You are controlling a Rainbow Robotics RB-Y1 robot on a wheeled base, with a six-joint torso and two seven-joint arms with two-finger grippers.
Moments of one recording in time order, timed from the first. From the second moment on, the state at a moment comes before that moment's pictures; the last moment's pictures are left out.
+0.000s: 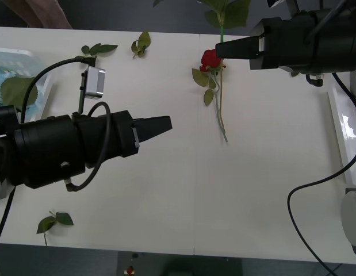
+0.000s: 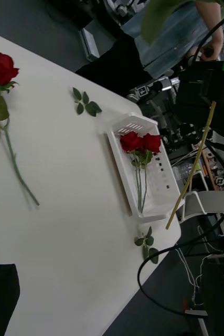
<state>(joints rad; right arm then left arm) -0.69 -0.38 -0.21 -1.60 -1.71 1.58 1.80 -0.02 0.33 -0.03 -2.36 1.19 1.12 -1.40</state>
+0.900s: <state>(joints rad) -0.69 -0.38 -0.19 -1.60 -1.71 1.56 1.77 -0.29 0.25 -0.34 -2.34 0.79 1.03 -1.12</state>
